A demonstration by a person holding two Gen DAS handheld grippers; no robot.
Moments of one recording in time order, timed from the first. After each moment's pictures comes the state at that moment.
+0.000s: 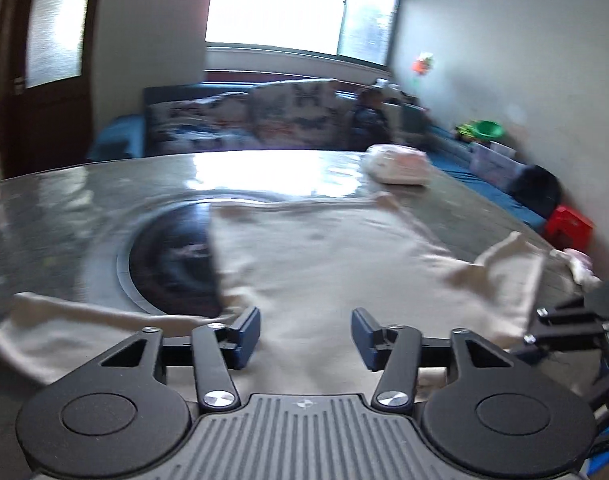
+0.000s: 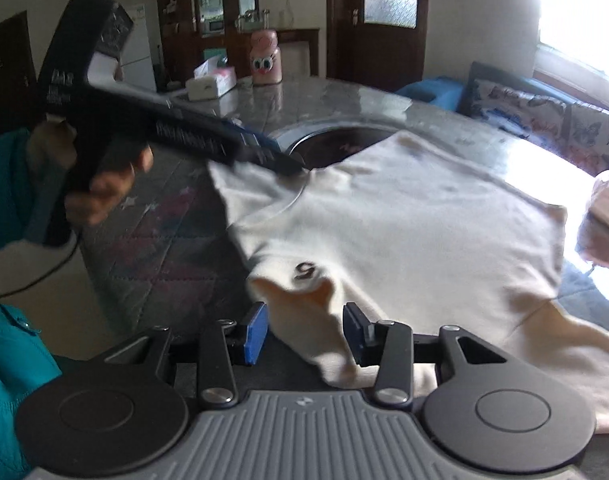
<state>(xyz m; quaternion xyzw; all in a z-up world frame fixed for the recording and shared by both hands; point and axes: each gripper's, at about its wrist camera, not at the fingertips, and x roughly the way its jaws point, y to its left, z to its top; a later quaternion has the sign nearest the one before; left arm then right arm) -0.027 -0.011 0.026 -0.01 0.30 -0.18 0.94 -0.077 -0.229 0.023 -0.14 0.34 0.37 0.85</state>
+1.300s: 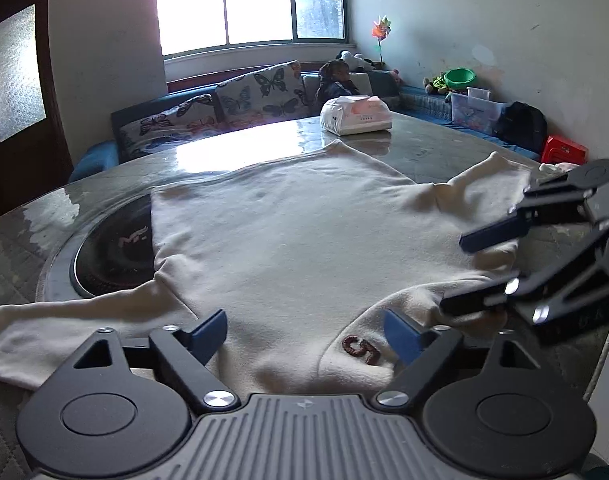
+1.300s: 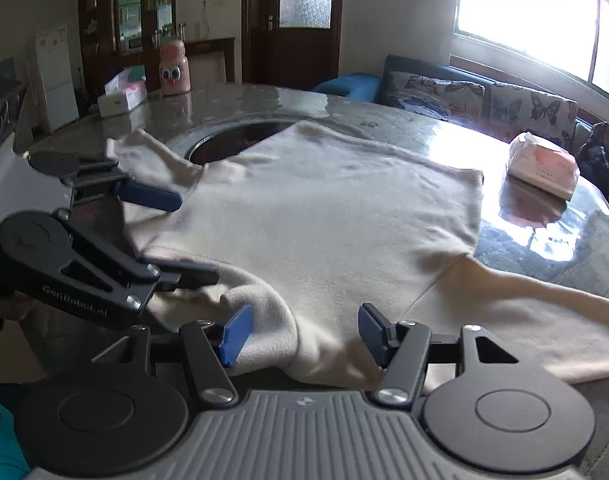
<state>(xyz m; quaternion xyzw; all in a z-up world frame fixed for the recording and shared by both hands) -0.049 -0.060 -0.019 0.09 0.30 -0.19 0.93 -0.061 -0.262 0.006 -0.11 0.33 0.26 0.90</state>
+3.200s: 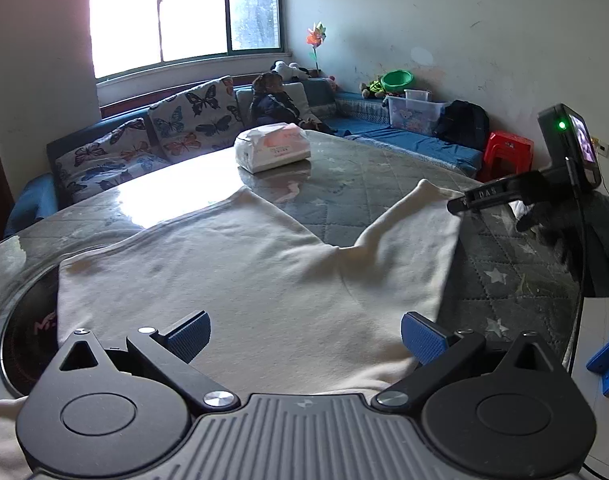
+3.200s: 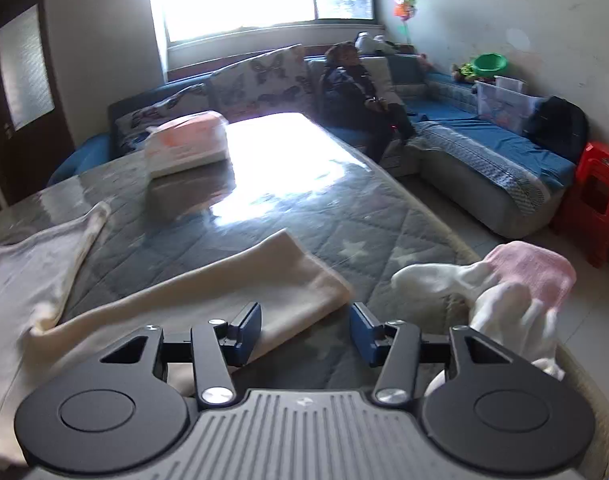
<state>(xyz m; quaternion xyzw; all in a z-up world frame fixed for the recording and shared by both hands) -0.026 -0.139 0.012 0.11 0.28 -0.29 0.91 0.009 -0.479 -0.016 0.09 0.33 -0.10 0.94</state>
